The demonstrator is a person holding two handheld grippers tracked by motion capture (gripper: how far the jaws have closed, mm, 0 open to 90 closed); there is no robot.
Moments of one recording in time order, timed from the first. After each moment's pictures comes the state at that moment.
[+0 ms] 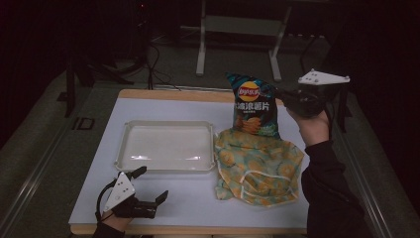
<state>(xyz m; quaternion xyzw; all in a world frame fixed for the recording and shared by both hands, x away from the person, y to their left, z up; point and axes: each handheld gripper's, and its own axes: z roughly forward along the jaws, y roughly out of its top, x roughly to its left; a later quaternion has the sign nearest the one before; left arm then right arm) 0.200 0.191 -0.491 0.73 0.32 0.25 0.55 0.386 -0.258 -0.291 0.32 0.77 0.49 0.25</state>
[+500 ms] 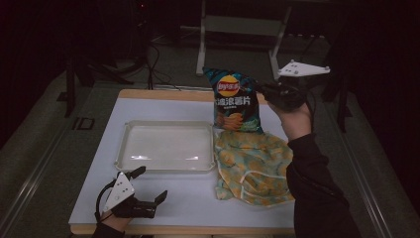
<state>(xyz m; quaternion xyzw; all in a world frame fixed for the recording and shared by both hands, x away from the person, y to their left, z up) 0.199 0.192 -0.492 0.73 0.32 0.25 0.55 0.386 -0.207 -0.274 0.29 0.78 0.51 0.24</state>
